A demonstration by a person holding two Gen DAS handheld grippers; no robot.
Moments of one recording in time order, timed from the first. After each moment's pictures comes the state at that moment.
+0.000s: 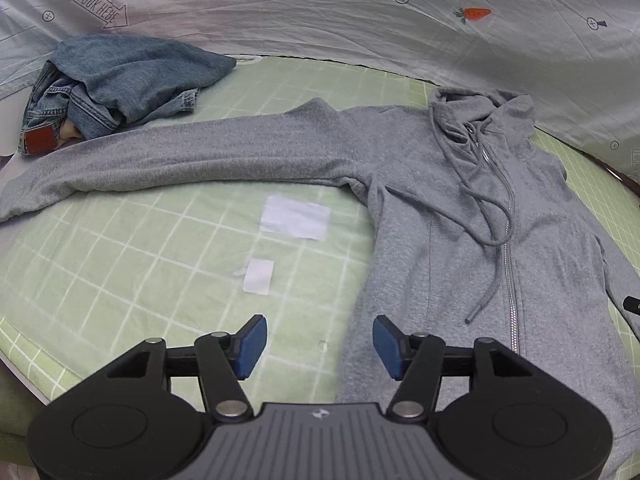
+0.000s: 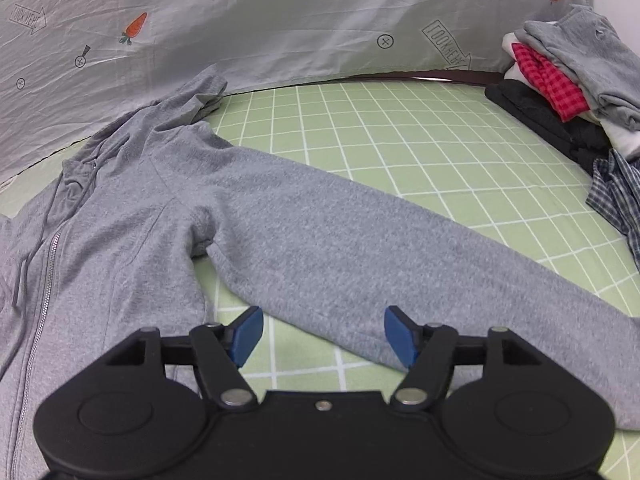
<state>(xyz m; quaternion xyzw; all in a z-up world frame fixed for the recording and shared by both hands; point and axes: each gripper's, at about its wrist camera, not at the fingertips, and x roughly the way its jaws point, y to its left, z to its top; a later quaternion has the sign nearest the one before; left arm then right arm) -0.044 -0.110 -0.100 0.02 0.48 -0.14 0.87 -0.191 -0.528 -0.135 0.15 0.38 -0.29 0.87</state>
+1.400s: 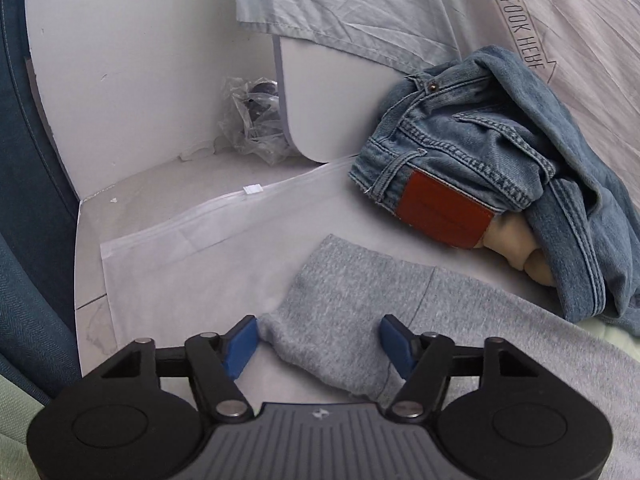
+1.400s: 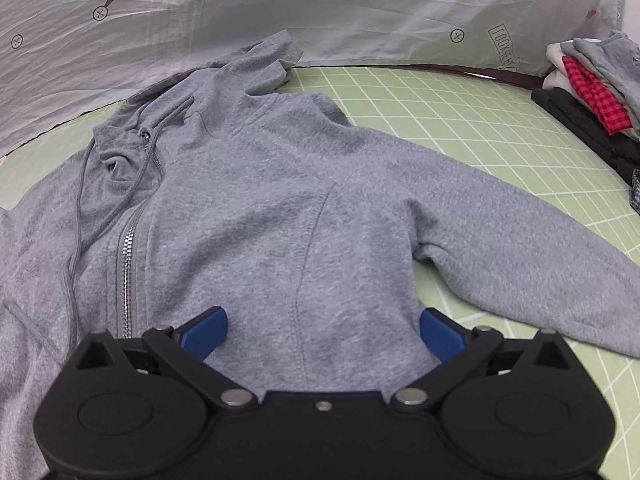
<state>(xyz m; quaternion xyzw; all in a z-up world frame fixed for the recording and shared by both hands) 0.178 0.186 -0.146 -0.09 0.39 0.20 0.89 -0.066 -0.418 -0.155 0.14 0.41 -0.34 0.84</state>
